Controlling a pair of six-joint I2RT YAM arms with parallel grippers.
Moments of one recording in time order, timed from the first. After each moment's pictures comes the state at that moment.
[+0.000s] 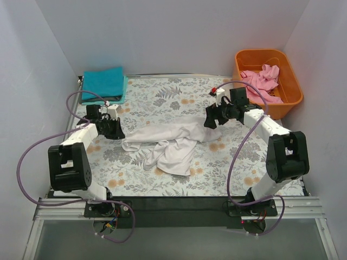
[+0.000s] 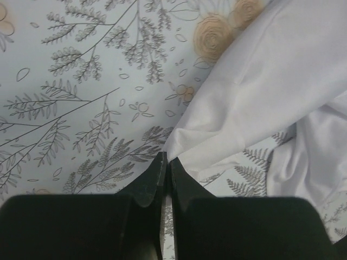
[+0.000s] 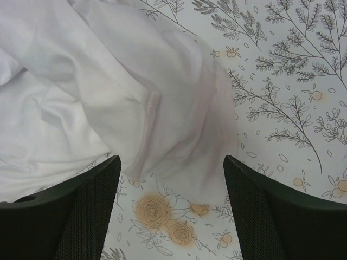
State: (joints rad) left arm 0.11 1.52 0.89 -0.41 0.54 0.21; right arm 0.24 1.63 1.13 -0.36 -0.56 -0.24
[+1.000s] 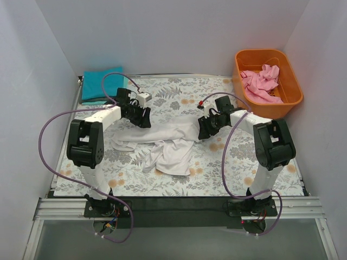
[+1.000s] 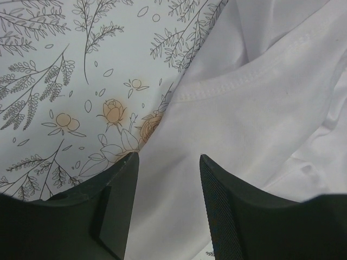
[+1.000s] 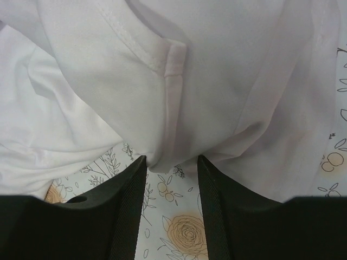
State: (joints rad) left arm -0.17 1.86 1.26 -0.42 0.57 0.30; right arm 0.33 1.82 1.12 -0.40 -0.59 -0.24
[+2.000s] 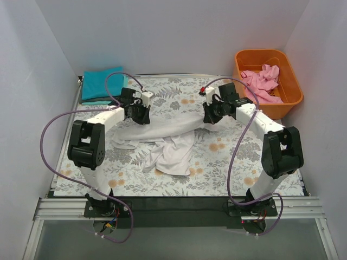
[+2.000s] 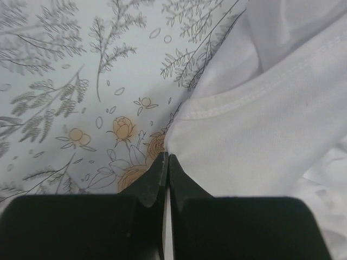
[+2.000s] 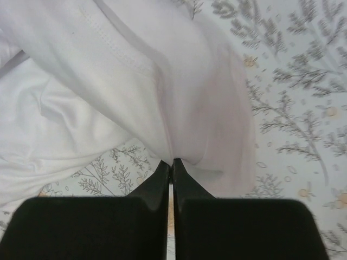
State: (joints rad) left arm -0.23 1.89 1.25 -0.33 0.45 0.27; right arm 0.33 1.71 1.24 -0.48 -0.47 -0.28
